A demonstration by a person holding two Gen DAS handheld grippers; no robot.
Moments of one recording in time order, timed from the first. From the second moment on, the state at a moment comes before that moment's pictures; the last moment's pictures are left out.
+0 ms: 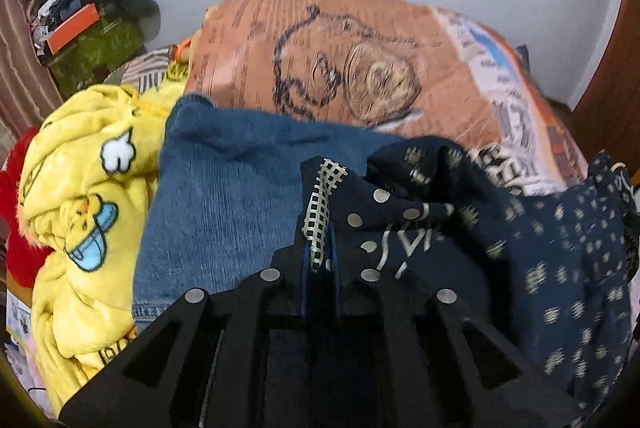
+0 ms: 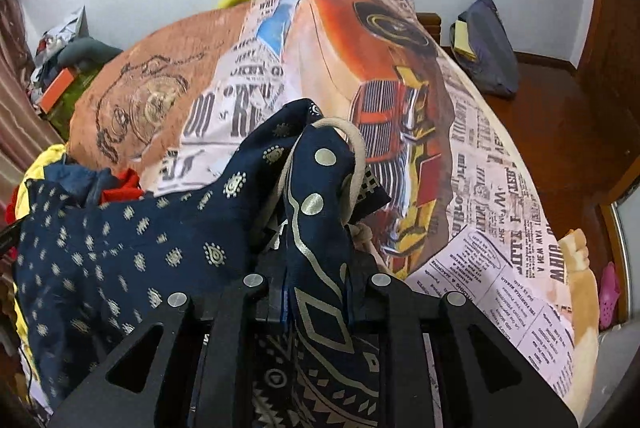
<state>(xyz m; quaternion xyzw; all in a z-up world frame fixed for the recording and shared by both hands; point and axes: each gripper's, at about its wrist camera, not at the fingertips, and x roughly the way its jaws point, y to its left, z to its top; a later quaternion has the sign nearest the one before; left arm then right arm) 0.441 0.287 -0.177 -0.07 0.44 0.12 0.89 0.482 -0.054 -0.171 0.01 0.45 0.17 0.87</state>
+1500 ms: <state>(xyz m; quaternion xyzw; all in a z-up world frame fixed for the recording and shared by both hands) 0.168 0.222 -0.174 -0.08 0.50 0.02 0.86 0.223 -0.125 -0.114 -0.08 0.44 0.17 0.88</state>
